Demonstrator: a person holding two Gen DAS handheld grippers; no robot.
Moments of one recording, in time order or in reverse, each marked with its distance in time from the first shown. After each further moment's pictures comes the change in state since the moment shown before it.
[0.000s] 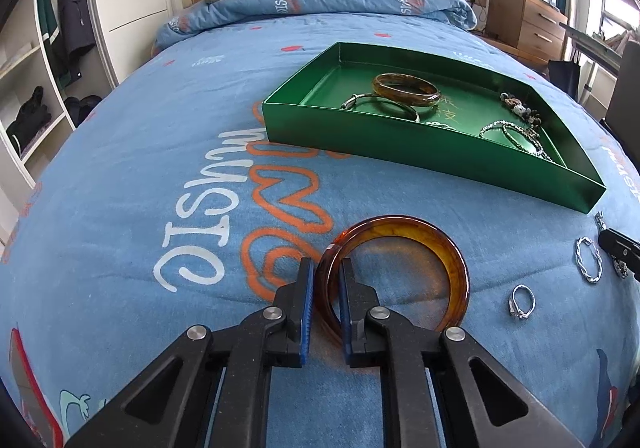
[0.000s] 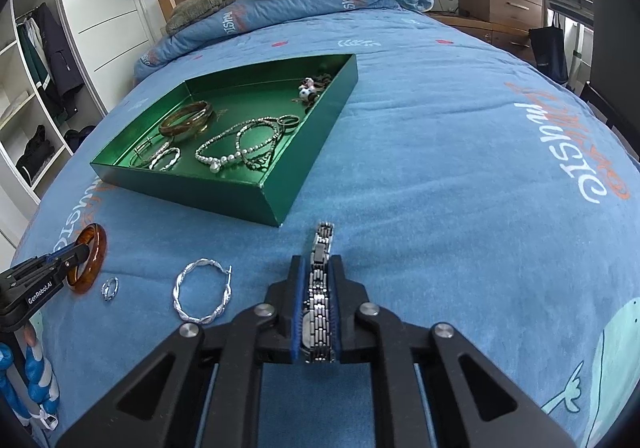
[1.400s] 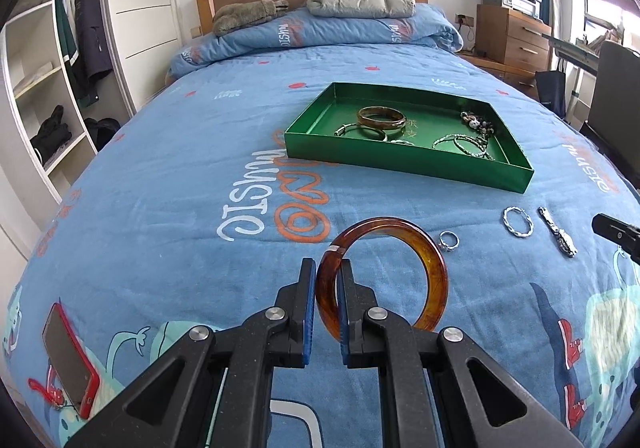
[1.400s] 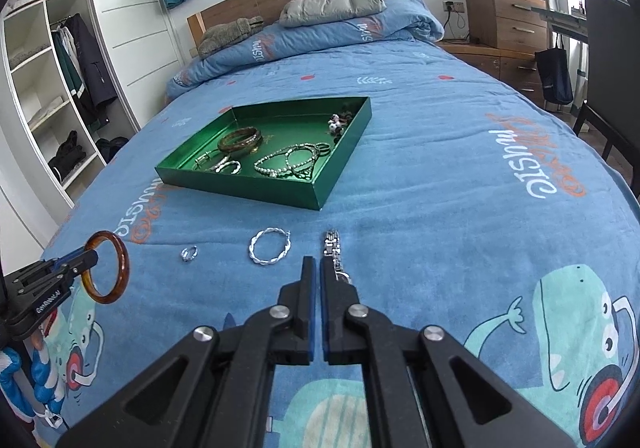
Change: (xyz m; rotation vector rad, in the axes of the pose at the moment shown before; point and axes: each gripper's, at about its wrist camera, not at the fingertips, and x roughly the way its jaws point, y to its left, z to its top) left arm -0.095 -0.006 -0.035 0.020 -0.097 0.022; right arm -0.079 0.012 -0.023 -0.049 -0.061 0.056
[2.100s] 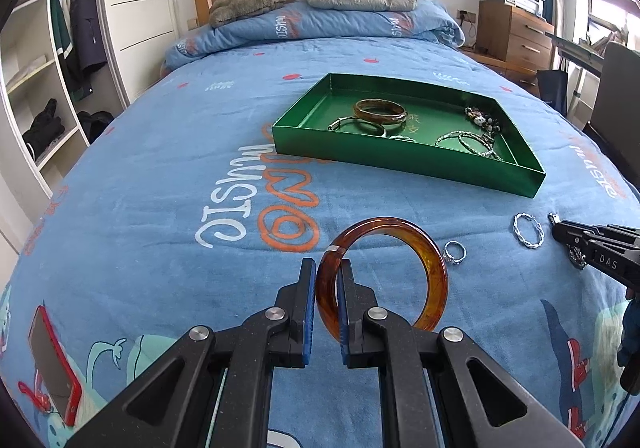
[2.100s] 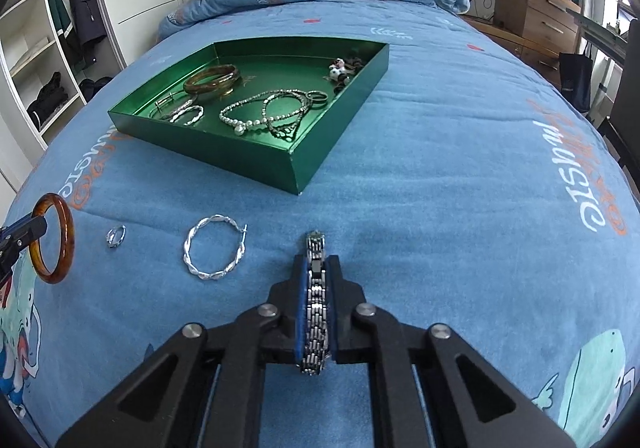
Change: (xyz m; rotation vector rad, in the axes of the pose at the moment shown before) left arm 0.021 -0.005 0.007 -0.008 0.020 -0.017; right arm 0.070 -0.005 0.012 -0.106 0.138 -0.039
